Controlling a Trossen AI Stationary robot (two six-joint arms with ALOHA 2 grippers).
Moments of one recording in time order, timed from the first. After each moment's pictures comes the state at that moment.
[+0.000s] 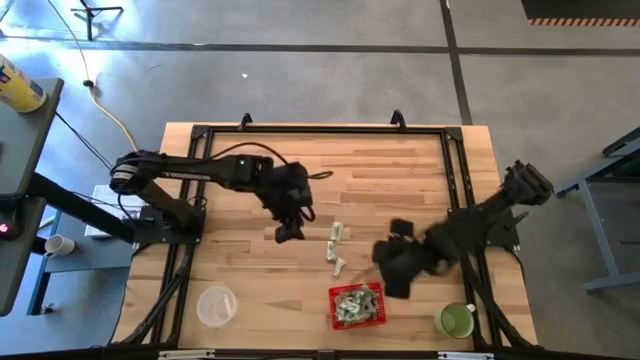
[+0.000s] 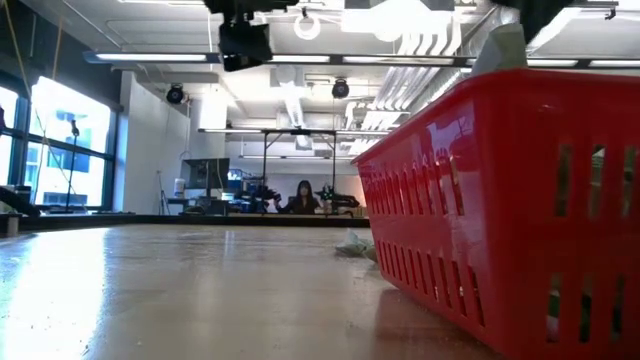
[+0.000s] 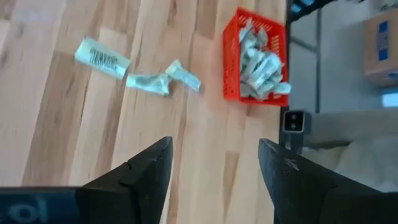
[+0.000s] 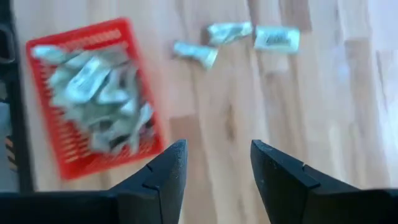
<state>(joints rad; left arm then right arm) 0.01 1.52 1.38 -0.82 0.39 -0.34 0.56 1.56 1.39 -1.11 0.27 0.68</state>
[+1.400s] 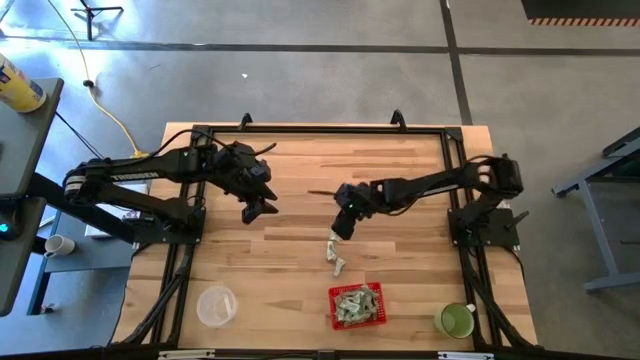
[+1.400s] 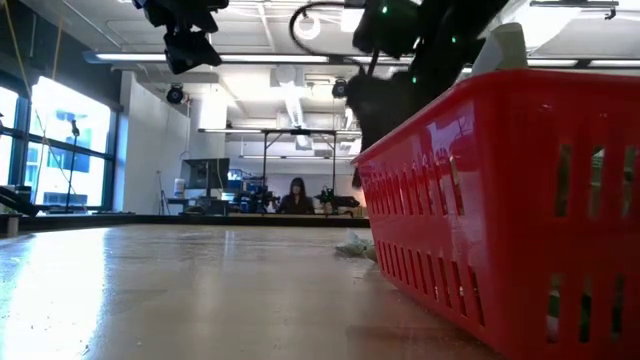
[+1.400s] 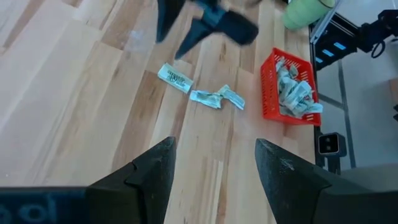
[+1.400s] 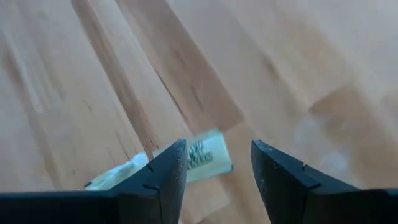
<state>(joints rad) 0.15 1.07 1.02 -0.71 0.28 -0.30 -0.02 1.72 1.06 -0.32 0.05 0.57</state>
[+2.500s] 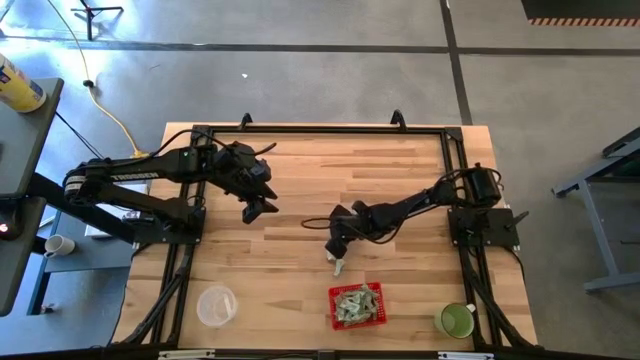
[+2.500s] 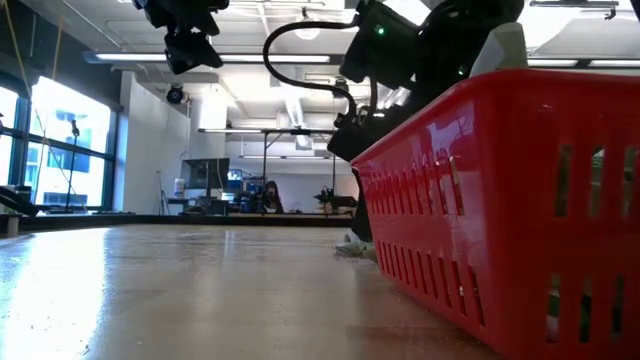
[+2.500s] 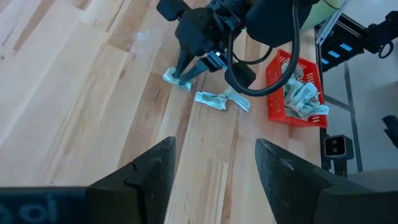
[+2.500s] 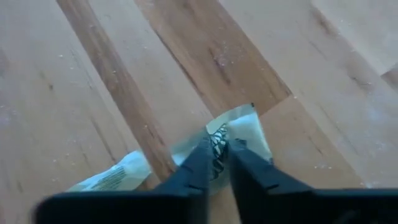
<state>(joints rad) 0.15 1.07 1.02 -0.71 0.26 -0.29 0.12 1.95 1.06 -0.23 0.24 0.70</state>
